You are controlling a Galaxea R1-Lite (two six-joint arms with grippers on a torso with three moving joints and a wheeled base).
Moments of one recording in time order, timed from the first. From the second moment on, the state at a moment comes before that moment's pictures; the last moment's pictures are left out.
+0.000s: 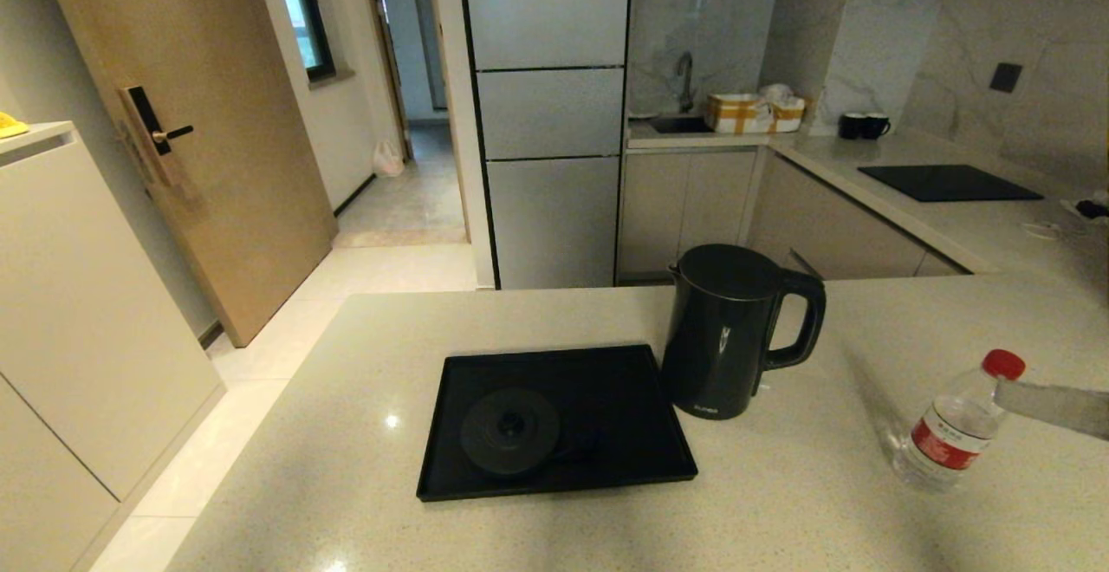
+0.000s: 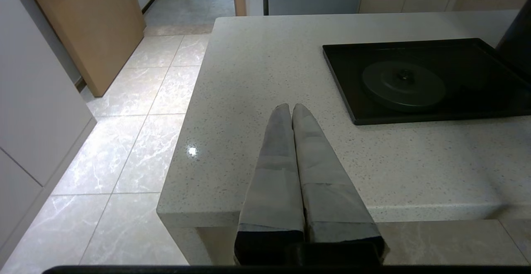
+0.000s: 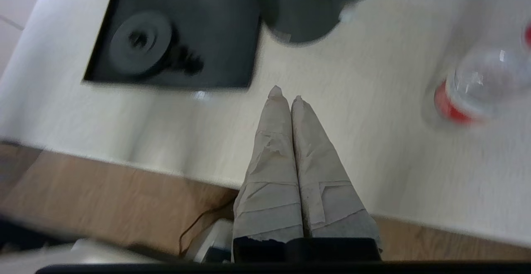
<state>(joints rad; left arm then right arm) 0.00 0.00 0.00 0.04 0.00 0.01 0.04 1.07 -0.70 0.19 0.28 0.08</state>
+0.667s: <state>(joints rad) 0.00 0.00 0.00 0.04 0.00 0.01 0.07 1.81 -0.44 -0.84 0.02 0.21</state>
